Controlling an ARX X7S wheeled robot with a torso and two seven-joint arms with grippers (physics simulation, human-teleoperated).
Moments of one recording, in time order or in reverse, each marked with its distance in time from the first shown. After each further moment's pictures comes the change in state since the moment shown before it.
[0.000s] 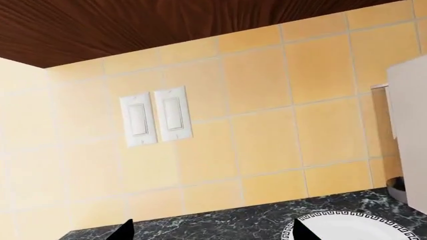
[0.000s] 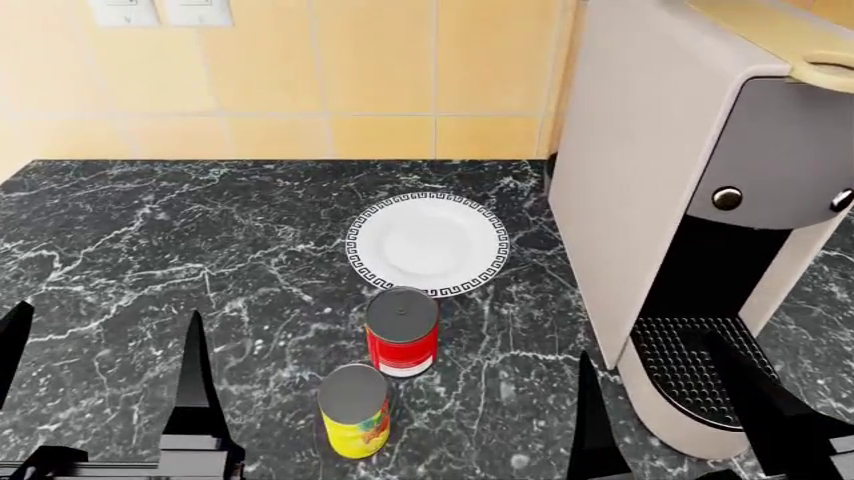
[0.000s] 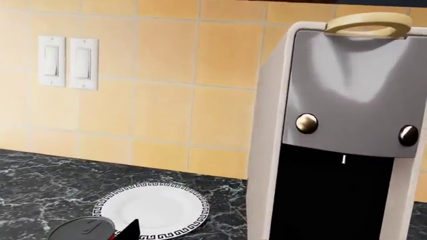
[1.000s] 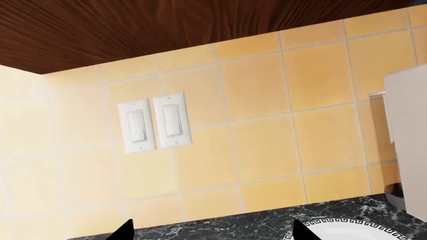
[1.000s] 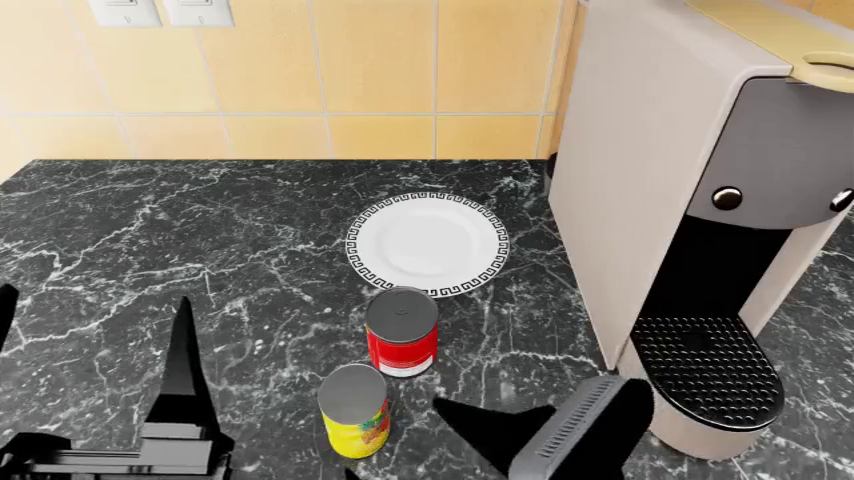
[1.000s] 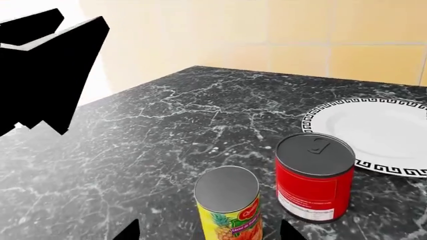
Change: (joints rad) left arm -0.357 -0.001 0.331 0.001 -0.029 0.082 0.000; right arm 0.094 -0.441 -0.124 0.201 0.468 -0.301 -0.511
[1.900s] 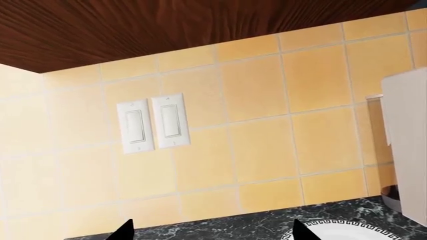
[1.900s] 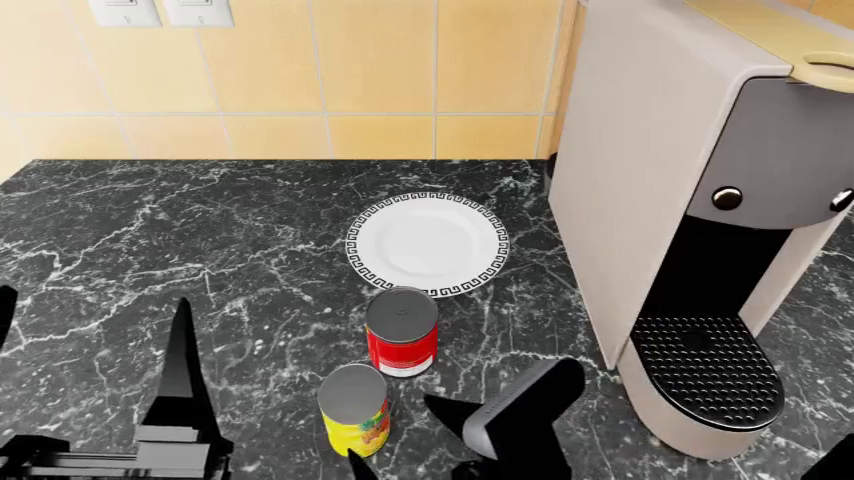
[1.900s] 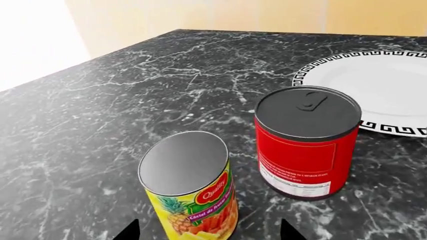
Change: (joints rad) left arm -0.017 -0.001 0.027 0.000 0.013 0.020 0.000; right arm -0.062 -0.089 0.034 0.230 0.211 -0.044 -0.156
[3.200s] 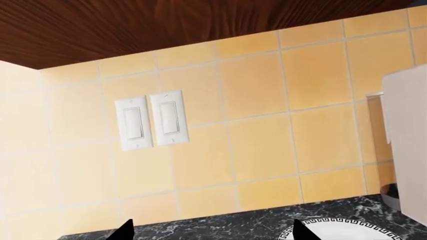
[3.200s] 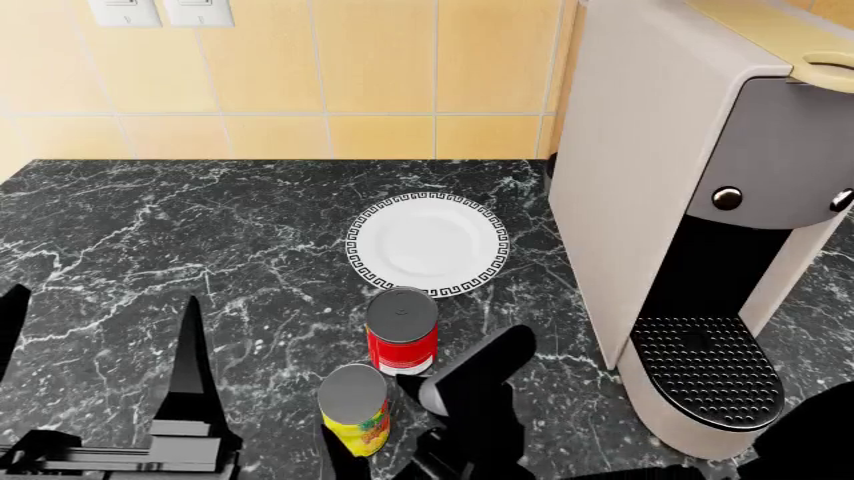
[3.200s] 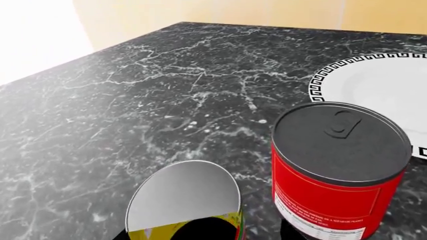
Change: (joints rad) left arm 0.112 0.015 -0.134 0.000 -0.029 -0.033 0.000; right arm 0.036 -0.099 0.085 0.090 0.184 0.058 -0.090
